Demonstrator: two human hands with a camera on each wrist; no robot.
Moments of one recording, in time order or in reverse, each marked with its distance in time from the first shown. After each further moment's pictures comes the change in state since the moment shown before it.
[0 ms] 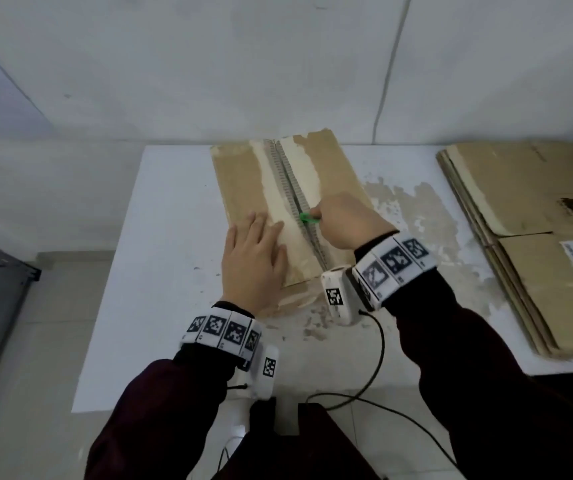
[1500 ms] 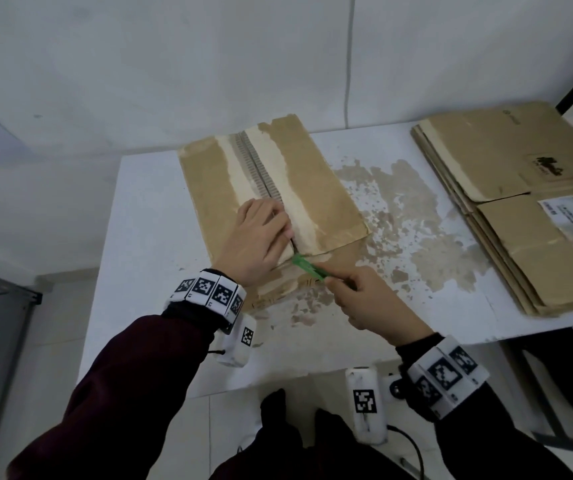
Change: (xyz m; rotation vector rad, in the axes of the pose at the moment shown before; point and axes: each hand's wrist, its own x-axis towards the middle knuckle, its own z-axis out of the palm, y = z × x) left_hand 0.025 0.023 -0.008 -0.148 -0.075 0.479; right_hand -0.123 0.057 0.079 1.044 -0.009 0.015
